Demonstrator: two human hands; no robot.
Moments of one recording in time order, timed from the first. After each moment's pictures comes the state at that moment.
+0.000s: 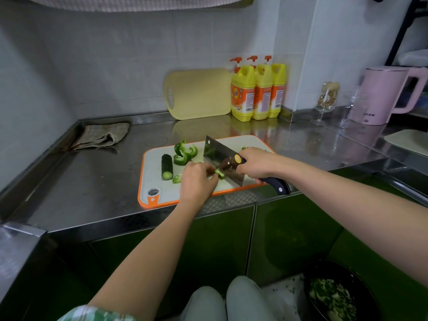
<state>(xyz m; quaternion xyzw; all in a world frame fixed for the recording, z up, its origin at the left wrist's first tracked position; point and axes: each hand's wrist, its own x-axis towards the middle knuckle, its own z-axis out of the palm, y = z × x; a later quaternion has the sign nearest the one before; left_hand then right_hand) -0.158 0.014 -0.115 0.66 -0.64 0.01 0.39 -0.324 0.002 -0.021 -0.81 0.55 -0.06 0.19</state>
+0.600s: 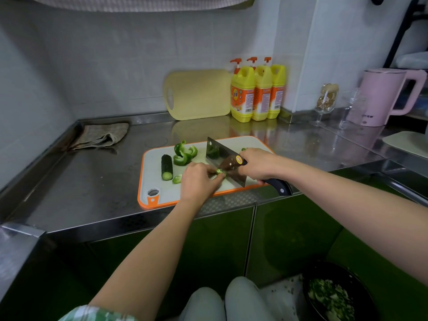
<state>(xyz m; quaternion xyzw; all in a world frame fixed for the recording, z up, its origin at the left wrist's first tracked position) -0.159 0.011 -0.112 0.67 -0.65 -0.01 0.37 -0.323 0.003 -0.021 -0.82 0.55 -0.05 0.16</state>
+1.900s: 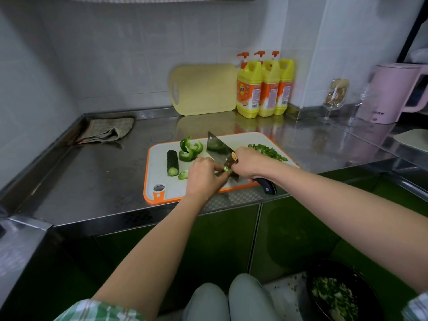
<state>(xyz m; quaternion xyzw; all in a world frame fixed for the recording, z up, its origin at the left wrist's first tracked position) -0.155 0.008 -0.113 0.64 -0.69 0.00 0.35 -0.286 -0.016 -0.044 -0.80 0.58 -0.06 0.16</state>
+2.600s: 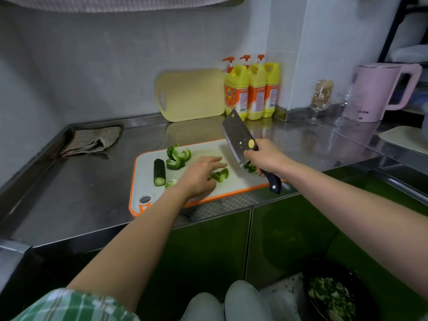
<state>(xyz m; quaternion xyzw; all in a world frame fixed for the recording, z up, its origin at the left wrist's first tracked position) -0.147 -0.024 -0.093 0.55 -0.82 -0.04 0.16 -0.350 -0.028 -0.036 -0.70 0.56 -0.31 0.31</state>
